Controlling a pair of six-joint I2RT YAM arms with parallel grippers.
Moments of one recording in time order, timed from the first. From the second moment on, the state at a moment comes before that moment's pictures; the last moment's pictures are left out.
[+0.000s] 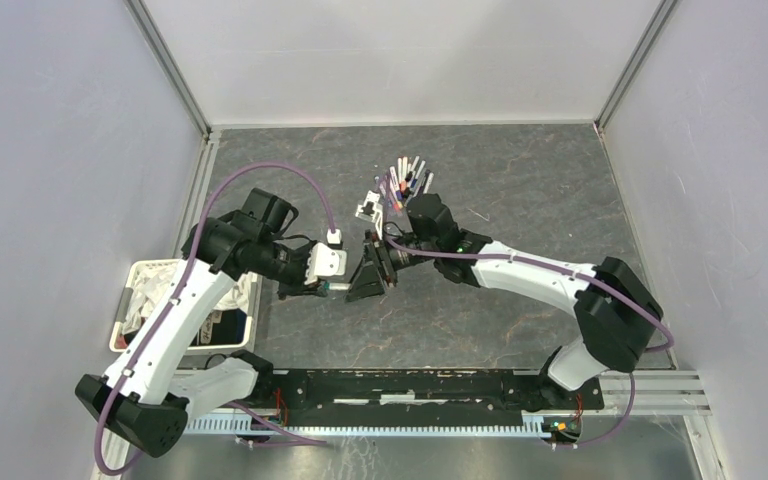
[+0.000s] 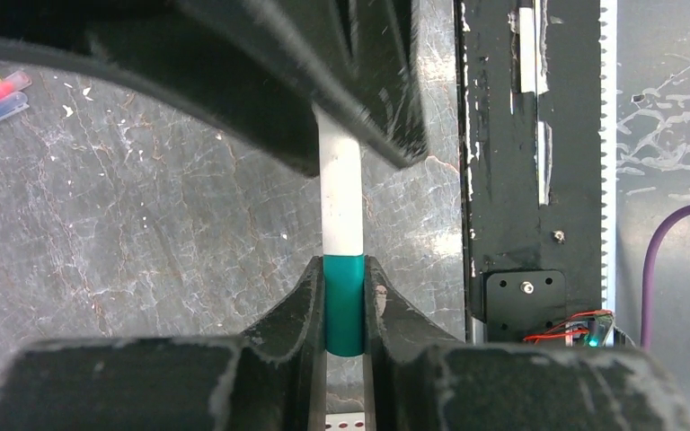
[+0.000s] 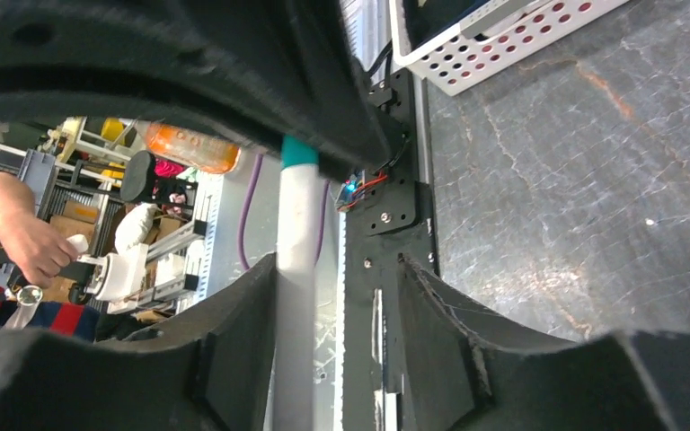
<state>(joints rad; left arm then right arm) -0.44 1.07 1.20 -1.31 0.68 1.09 0.88 1.54 0.99 0.25 -0.90 0.54</state>
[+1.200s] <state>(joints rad) -0.45 1.11 1.11 -1.22 0.39 1.23 0.76 1.48 0.82 -0.17 -0.86 0.19</state>
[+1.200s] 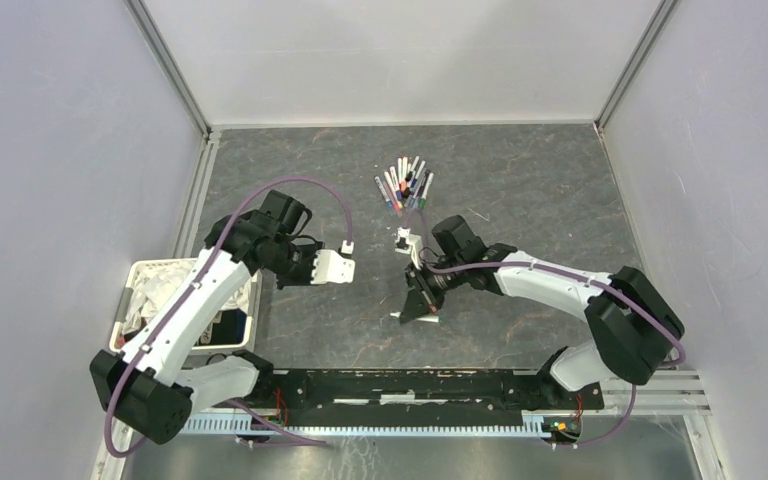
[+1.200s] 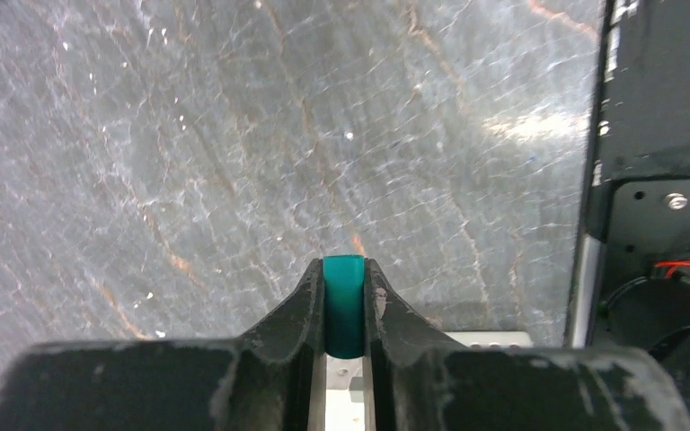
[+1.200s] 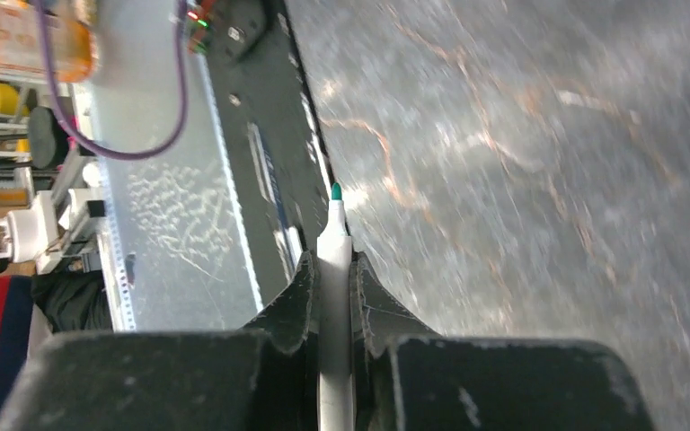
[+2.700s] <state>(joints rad) -0.36 1.67 0.96 -0.43 0.20 0.57 0.51 1.34 0.47 0.11 0.25 0.23</state>
